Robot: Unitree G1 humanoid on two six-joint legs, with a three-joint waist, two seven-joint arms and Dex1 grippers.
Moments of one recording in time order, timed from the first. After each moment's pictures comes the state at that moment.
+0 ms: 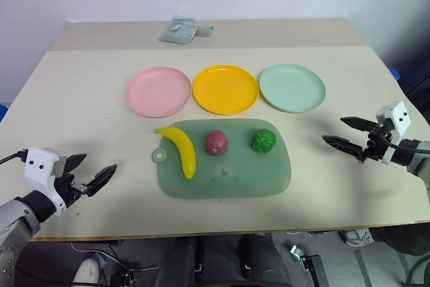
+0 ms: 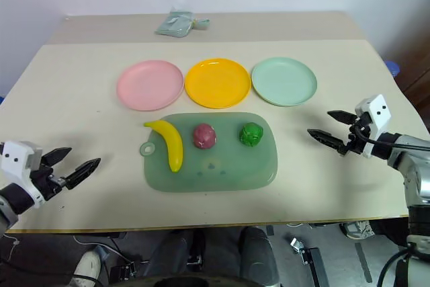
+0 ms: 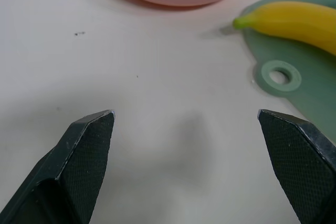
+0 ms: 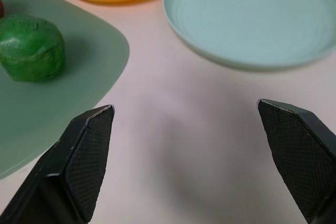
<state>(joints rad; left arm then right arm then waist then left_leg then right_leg) 0.34 0.67 0.60 -0.48 -0.59 0.60 -0.63 -0.26 -0.88 -0.29 0.26 0.43 0.31 1.07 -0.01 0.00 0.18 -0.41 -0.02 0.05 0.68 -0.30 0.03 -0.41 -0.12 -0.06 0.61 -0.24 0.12</state>
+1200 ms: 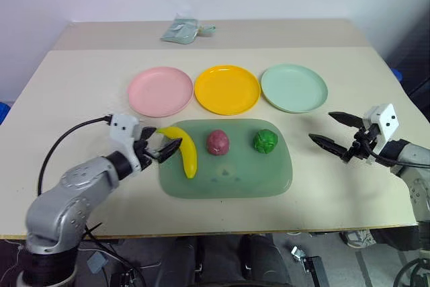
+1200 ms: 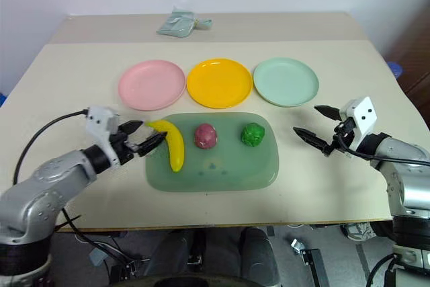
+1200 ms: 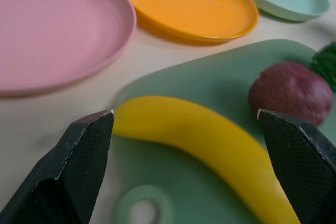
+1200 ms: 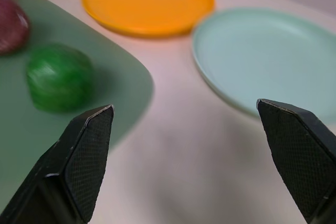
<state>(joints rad) -0.17 0.47 0.18 -0.57 -0.70 1.02 -0.23 -0.16 -0.80 -0.30 0.00 0.45 0.26 0.98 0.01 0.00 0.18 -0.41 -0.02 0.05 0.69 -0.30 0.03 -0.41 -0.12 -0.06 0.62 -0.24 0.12</state>
